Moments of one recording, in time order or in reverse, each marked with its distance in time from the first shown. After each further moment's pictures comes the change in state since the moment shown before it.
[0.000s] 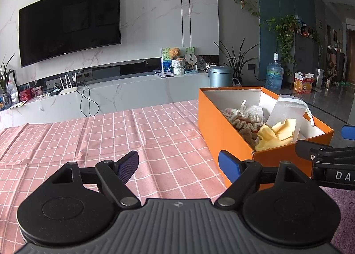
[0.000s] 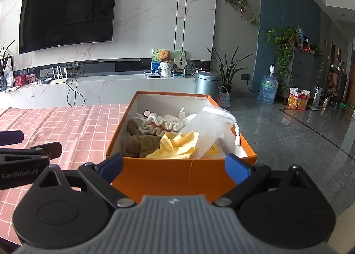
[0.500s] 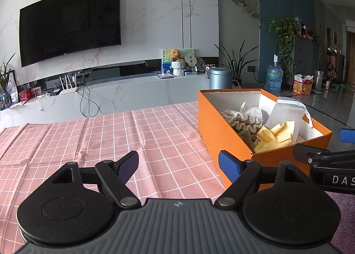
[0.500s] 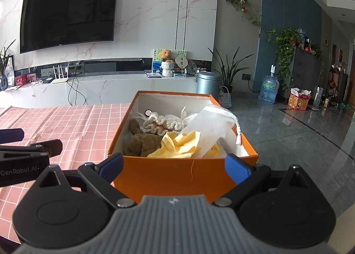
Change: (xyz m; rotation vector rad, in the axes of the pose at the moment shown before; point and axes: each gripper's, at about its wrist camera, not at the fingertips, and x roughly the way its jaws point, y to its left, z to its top) left arm -0.003 0.000 0.002 -0.002 -0.007 -0.001; right arm 0.001 0.001 0.000 -0.004 0.004 0.005
